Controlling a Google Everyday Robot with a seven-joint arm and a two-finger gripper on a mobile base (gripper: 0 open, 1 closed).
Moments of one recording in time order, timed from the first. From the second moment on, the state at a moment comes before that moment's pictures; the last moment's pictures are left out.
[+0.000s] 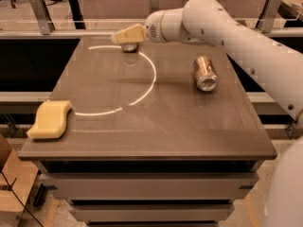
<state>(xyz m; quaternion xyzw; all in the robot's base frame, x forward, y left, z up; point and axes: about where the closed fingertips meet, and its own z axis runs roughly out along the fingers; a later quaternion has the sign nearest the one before) 0.776 0.037 0.952 -0.32 0.74 0.23 0.54</state>
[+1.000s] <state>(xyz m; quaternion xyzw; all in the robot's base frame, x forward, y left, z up) 0.839 0.076 0.901 -0.26 0.77 0.25 0.53</state>
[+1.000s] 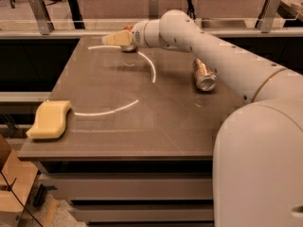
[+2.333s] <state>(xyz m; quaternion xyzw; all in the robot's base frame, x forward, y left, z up) 0.894 0.083 0.848 -0.20 0.82 0.19 0.51</state>
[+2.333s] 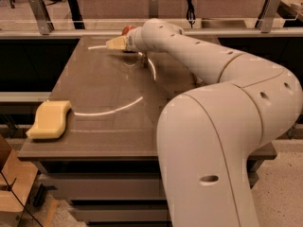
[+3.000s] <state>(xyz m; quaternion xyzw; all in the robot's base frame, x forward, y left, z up) 0.898 0.077 0.854 -0.19 0.82 0.18 0.51</state>
